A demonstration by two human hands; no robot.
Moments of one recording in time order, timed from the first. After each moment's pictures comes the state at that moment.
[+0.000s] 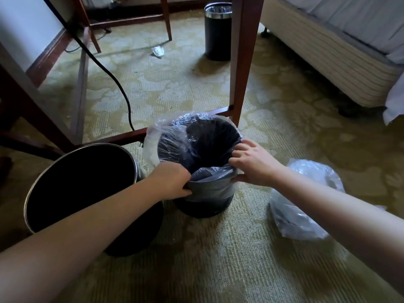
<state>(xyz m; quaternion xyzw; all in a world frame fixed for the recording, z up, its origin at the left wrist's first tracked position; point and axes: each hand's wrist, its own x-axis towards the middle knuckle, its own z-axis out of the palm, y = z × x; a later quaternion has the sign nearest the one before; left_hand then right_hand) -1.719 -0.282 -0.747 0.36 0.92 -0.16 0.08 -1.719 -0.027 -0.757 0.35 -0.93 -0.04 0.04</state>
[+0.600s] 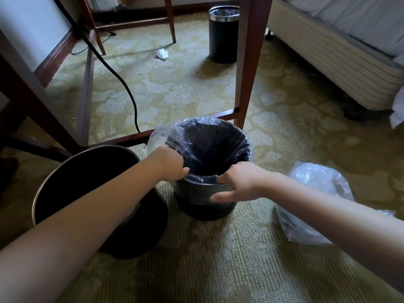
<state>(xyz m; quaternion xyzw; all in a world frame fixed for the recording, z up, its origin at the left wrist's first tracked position) -1.761 -0.298 -0.733 0.31 0.91 -0.23 0.14 -1.698 -0.081 -0.732 0.32 -0.93 0.00 -0.16</state>
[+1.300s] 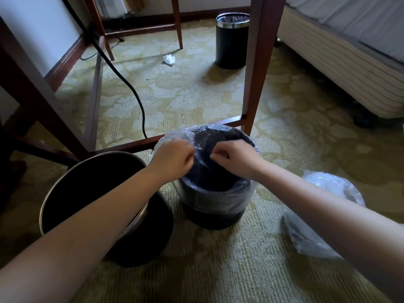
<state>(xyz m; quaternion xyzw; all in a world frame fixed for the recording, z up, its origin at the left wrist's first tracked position) -1.769 -0.309 -0.730 0.30 0.95 0.07 -0.10 -1.749 -0.103 -0.723 0.17 -0.95 0.26 -0.01</state>
